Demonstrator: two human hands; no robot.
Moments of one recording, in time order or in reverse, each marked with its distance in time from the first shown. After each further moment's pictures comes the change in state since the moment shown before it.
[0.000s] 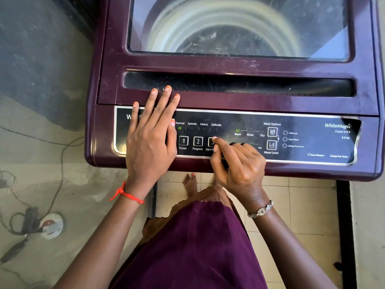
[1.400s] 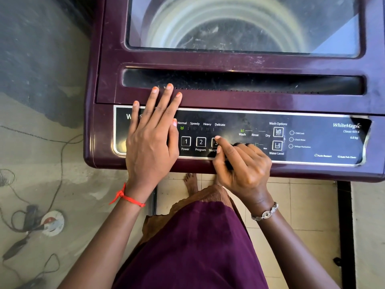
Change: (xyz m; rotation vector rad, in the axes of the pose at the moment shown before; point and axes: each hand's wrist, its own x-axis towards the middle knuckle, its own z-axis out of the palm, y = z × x) left_hand 0.000 -0.001 0.000 -0.002 0.002 -0.001; right_hand 0.002 -0.001 0.000 0.018 -0.036 -0.007
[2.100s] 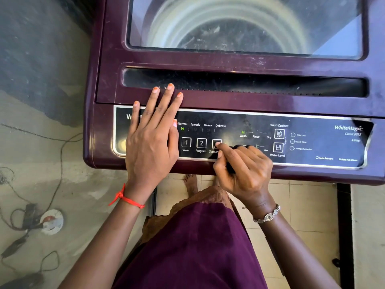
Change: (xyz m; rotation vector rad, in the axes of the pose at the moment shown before) left_hand 0.000 0.000 -0.001 0.005 -0.019 -0.005; right_hand -0.003 0.002 0.000 0.049 -0.019 0.005
